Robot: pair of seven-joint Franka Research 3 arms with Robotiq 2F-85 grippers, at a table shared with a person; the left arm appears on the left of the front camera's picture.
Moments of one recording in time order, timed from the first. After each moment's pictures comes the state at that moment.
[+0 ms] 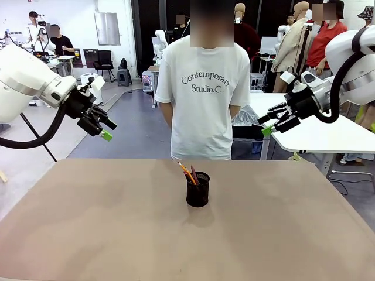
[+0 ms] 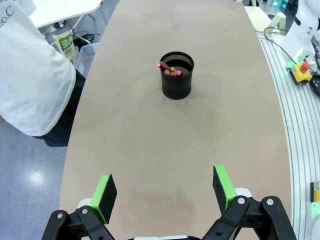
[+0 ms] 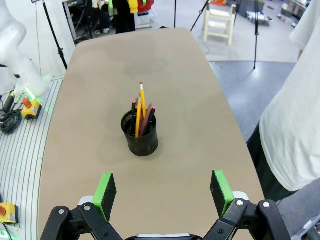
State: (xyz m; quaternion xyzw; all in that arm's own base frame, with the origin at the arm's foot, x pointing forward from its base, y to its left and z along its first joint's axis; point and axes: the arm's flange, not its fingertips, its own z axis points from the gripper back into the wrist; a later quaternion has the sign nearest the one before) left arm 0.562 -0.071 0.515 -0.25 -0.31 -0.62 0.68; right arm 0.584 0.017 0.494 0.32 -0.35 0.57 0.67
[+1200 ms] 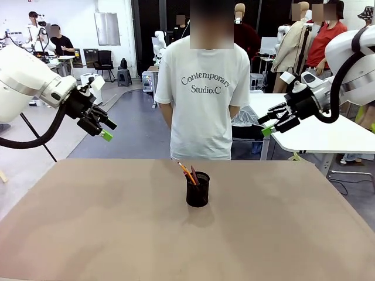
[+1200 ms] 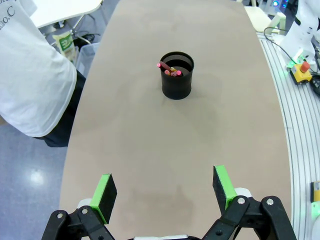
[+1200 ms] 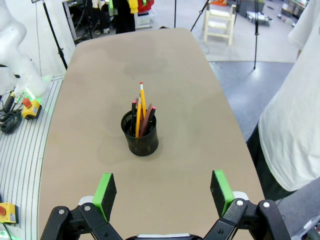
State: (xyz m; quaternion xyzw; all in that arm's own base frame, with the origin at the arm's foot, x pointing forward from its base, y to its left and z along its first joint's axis) left arm 0.562 -0.071 0.516 -0.25 -0.31 -0.62 0.68; right arm 0.584 0.017 0.494 0.32 -0.35 0.57 0.67
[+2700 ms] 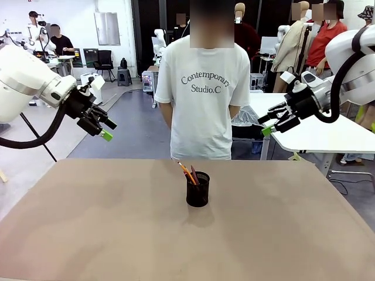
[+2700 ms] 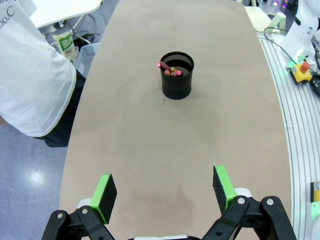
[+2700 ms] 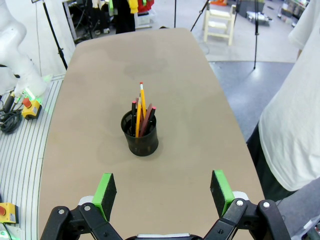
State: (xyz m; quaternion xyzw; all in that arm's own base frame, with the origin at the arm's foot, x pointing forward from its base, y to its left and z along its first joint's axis) left arm 0.562 -0.071 0.516 -0.25 -0.31 -0.62 0.68; right arm 0.584 0.017 0.494 0.32 -0.35 0.57 0.67
